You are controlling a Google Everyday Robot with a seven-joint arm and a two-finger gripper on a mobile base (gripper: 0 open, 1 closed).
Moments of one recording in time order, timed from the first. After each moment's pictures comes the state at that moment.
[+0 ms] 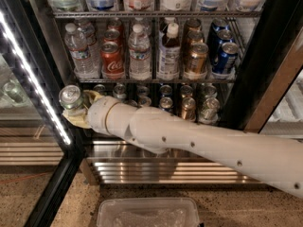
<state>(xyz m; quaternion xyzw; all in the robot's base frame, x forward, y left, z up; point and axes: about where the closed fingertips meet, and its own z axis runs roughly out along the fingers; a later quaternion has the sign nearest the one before) 0.544 0.209 0.820 -0.45 0.61 0.26 0.60</state>
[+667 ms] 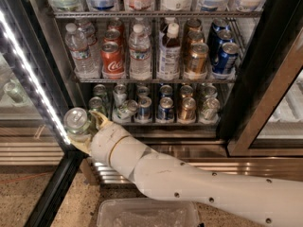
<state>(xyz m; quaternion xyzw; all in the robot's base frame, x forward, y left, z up) 0.474 0.180 0.814 -0.40 0.62 0.22 0.64</state>
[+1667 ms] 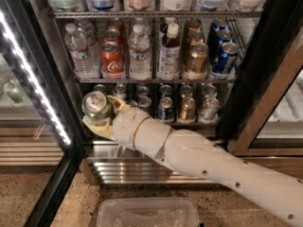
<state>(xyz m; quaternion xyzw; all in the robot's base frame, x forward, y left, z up) 0.495 0.139 0.844 -0.41 0.59 0.25 0.64</state>
